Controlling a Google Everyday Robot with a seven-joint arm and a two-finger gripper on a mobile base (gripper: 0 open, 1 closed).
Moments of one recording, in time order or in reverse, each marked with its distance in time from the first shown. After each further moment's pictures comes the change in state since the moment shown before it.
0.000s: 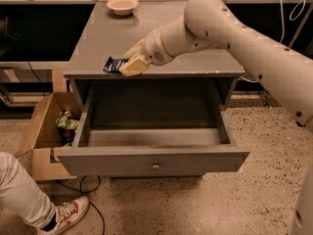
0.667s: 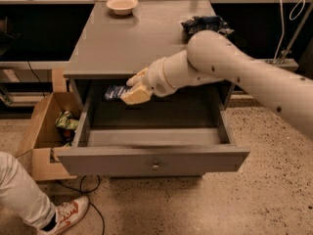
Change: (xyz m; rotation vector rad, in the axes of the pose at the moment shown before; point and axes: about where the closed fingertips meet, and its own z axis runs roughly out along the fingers) arm 0.043 0.070 0.011 -0.019 0.007 0.068
